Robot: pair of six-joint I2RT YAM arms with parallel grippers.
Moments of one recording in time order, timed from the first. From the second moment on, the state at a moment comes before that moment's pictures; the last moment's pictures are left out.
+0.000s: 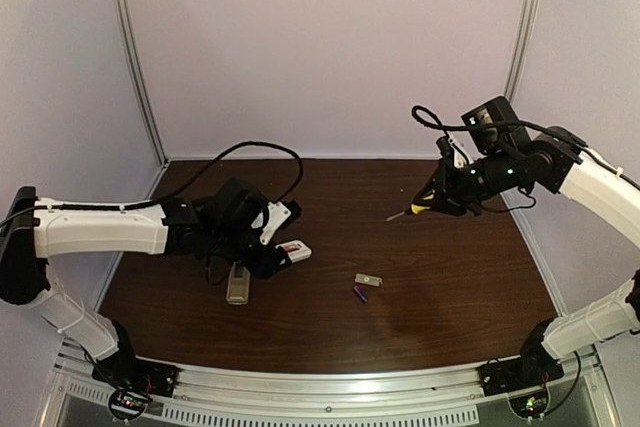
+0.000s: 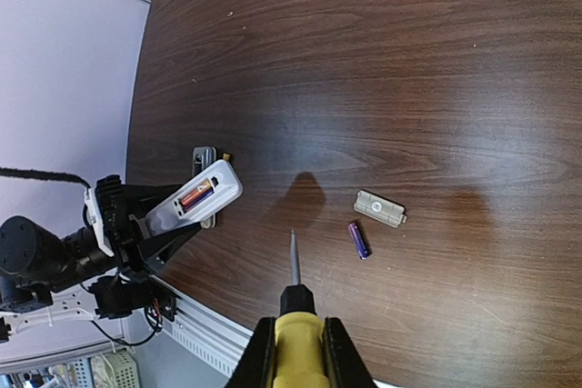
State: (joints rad) left arm -0.94 1.45 0.96 -0.35 -0.09 -0.06; right arm 0.66 1.26 1.34 -0.89 -0.19 0.80
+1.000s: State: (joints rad) left arm -1.05 1.69 1.19 -0.38 0.07 -0.08; right arm 0.79 1.11 1.19 -0.80 -0.20 0.85
